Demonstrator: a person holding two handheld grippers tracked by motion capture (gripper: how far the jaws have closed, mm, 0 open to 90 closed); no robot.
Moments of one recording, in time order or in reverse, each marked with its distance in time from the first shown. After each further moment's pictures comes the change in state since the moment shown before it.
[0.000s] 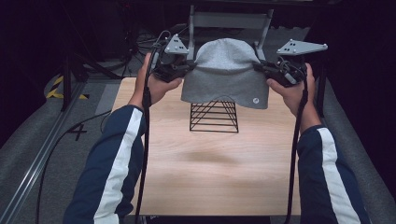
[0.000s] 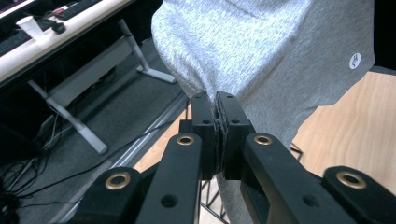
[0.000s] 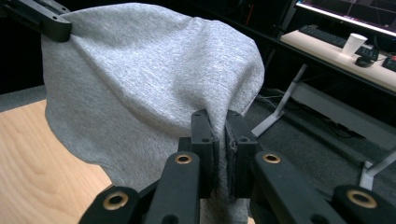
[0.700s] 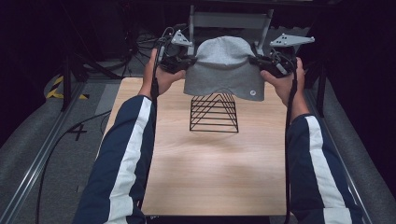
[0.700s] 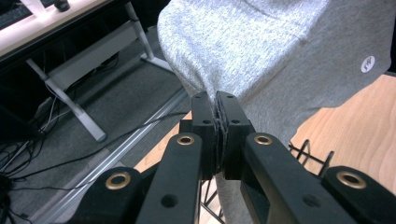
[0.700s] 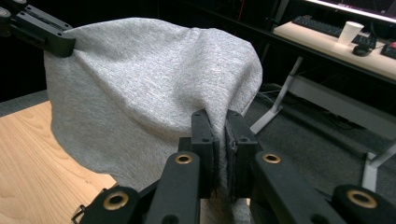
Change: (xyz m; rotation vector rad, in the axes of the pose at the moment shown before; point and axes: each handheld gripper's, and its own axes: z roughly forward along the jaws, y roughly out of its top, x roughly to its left) left arm 0.032 -0.007 0.045 0.032 -0.005 -0.090; right arm -0.026 -0.005 0.041 0.009 -0.010 0.052
